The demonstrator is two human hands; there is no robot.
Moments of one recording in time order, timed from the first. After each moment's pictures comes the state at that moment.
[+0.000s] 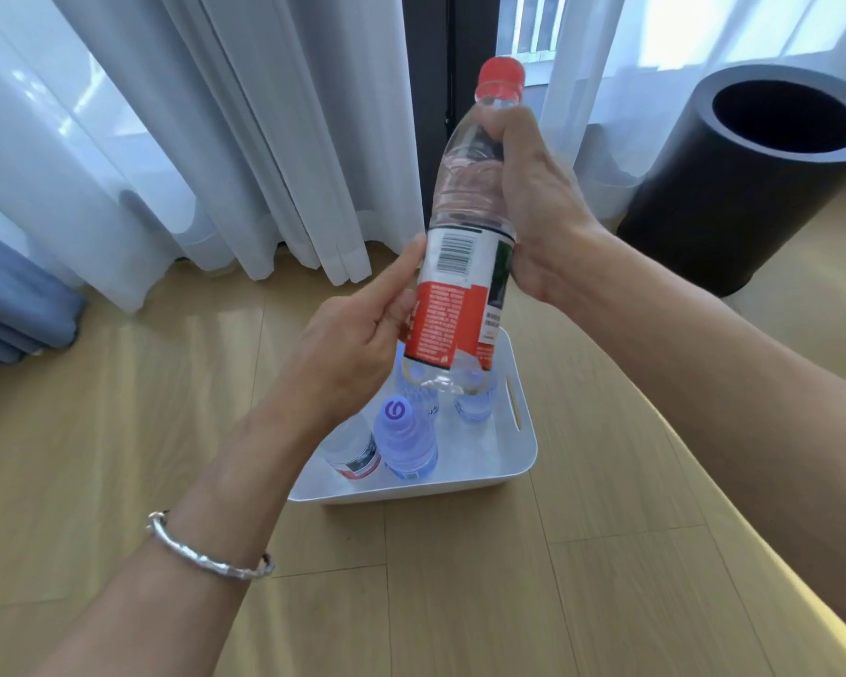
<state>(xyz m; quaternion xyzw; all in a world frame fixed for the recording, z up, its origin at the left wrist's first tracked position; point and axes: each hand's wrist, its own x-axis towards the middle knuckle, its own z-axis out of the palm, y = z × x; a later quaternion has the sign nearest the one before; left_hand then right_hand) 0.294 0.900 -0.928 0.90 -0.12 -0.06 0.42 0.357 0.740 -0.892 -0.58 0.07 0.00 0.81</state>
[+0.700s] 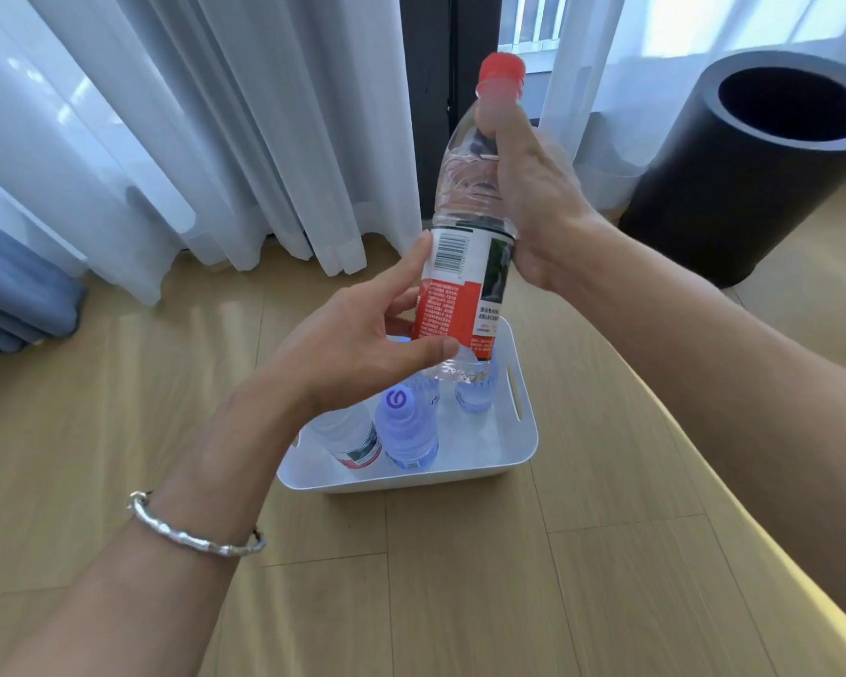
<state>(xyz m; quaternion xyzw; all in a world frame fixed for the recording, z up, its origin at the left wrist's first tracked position) 0.295 0.903 -0.923 0.87 -0.14 -0.20 0.43 0.363 0.740 -0.901 -0.64 0.07 -0.02 0.77</state>
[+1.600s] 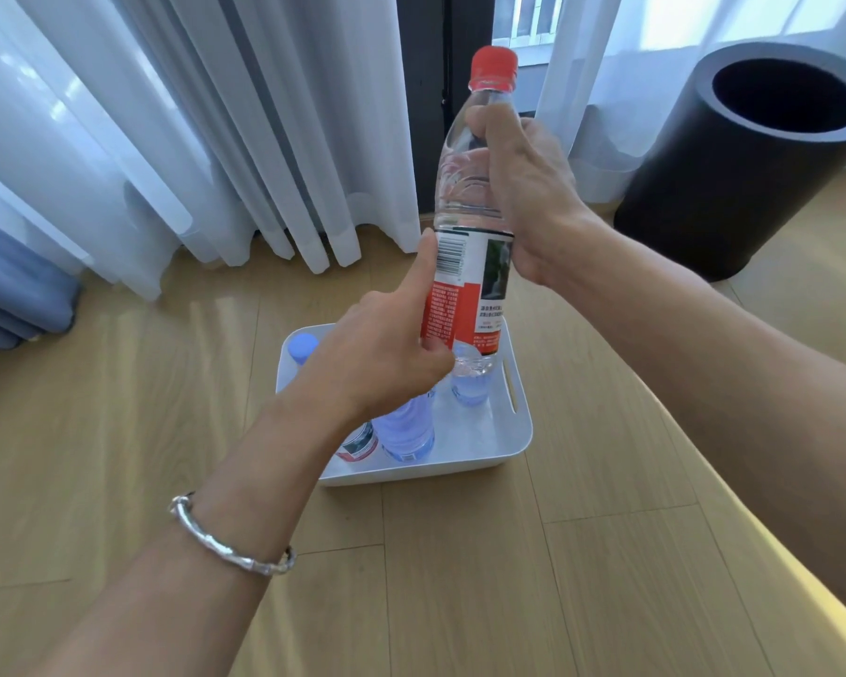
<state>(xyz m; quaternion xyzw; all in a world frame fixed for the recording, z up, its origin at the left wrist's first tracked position) 0.282 0.878 -0.923 0.94 -0.14 -0.12 0.28 0.368 0.736 -0.911 -0.66 0.09 -0.03 0.75</state>
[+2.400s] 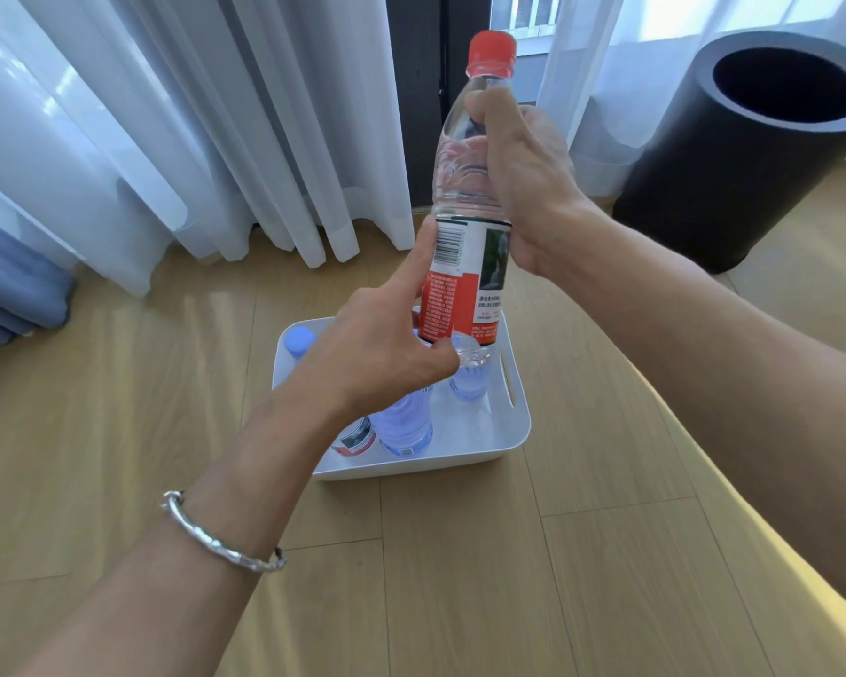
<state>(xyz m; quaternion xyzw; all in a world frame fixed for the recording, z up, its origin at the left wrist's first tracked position) 0.279 0.877 -0.924 0.91 -0.11 -0.14 0.38 0.372 0.735 -0.913 -0.67 0.09 -0.05 0.74</state>
